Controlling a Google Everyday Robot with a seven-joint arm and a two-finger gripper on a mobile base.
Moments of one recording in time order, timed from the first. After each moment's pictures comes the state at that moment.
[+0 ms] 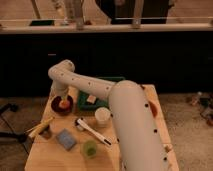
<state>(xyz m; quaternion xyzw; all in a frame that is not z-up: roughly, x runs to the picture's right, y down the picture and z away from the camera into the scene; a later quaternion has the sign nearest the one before) -0.285 0.057 0.872 -0.12 -0.33 -0.58 0.73</state>
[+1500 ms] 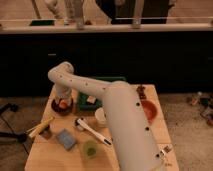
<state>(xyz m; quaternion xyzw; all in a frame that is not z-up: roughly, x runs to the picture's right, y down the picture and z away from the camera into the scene) -0.262 0.082 0.895 -0.20 -0.30 -0.58 0.73</state>
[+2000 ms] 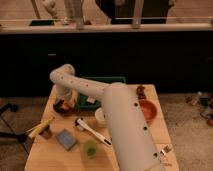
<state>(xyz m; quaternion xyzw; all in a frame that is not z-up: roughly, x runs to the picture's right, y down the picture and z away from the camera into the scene) -0.256 0.096 0.905 -0.22 -0.31 -0.57 0.73</state>
